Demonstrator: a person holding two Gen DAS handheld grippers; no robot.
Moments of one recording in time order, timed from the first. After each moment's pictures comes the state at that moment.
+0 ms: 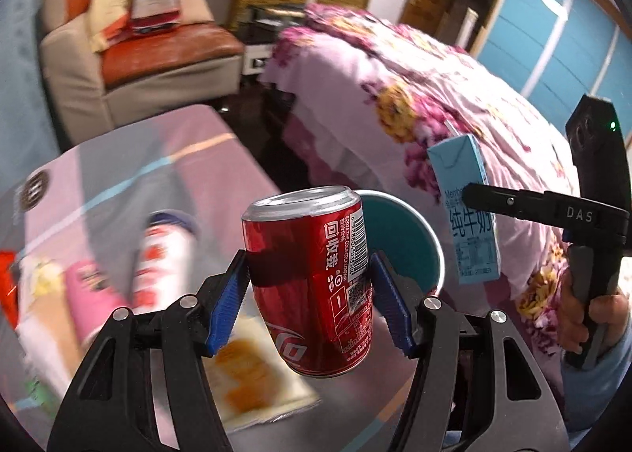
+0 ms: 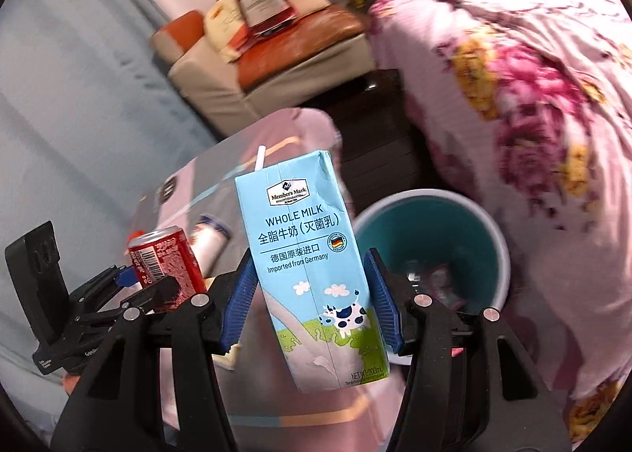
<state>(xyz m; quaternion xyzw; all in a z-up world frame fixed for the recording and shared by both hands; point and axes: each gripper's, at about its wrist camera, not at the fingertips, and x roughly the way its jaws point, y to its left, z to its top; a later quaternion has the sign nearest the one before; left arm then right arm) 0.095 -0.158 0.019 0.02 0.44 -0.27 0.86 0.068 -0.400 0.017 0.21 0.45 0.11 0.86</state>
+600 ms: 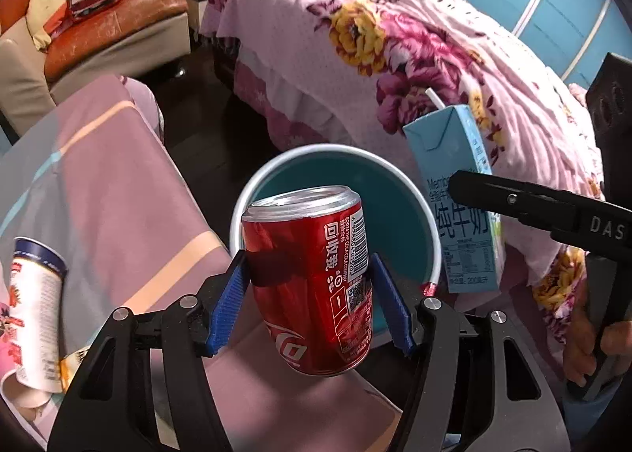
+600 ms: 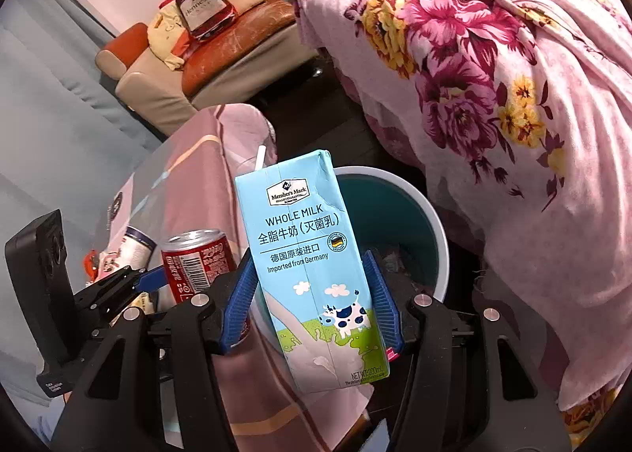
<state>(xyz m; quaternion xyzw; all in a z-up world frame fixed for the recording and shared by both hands) 0.130 -0.275 -0.062 0.08 0.51 -0.29 0.81 0.080 -0.457 -0.049 0.24 0.48 0.04 0.85</state>
